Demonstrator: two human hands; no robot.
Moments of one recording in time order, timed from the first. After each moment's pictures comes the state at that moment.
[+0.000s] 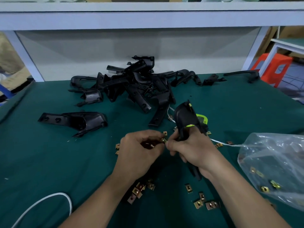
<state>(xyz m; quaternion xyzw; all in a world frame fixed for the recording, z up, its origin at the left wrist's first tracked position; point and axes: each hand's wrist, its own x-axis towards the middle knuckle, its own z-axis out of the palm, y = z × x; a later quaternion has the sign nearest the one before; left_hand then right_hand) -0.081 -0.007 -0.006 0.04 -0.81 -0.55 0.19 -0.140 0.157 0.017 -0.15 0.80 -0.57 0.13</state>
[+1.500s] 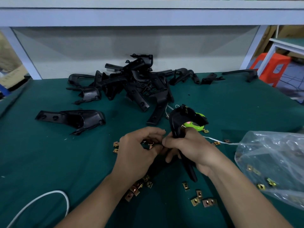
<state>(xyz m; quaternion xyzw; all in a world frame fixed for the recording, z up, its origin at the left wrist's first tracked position) -0.079 -0.002 -0.008 -0.02 -0.83 -0.51 0.24 -0.141 0.157 0.020 -0.13 0.77 -0.57 0.25</state>
